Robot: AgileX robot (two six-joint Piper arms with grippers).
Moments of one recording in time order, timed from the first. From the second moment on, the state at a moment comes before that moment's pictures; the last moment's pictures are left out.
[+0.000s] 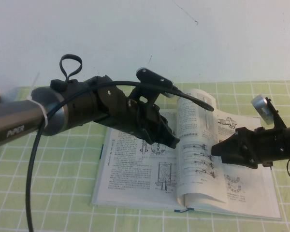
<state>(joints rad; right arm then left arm) 0.03 2.00 -0.94 1.47 0.92 -1.09 -0.58 1.85 -1.28 -0.70 0.46 0.74</state>
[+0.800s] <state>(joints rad) 0.03 2.02 -0.94 1.58 0.98 -1.22 -0.97 1.85 -1.32 -0.60 0.38 0.95</state>
